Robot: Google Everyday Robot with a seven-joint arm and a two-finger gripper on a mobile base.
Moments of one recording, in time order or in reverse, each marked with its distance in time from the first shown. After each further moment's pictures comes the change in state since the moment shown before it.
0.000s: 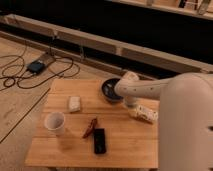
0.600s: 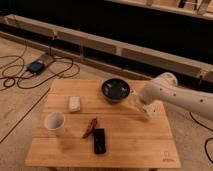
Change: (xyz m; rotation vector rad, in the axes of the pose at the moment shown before) arm -0.031 0.025 -0.068 -0.096 0.518 0.283
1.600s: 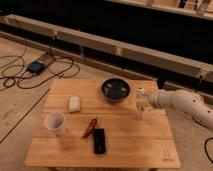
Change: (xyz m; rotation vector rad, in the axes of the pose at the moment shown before) arm 0.009 0.007 -0.024 0.039 0.426 0.170
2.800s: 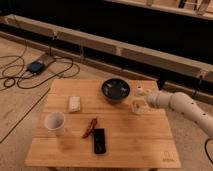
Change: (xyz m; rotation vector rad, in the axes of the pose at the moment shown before) arm -0.002 0.011 0.036 0.024 0.137 0.058
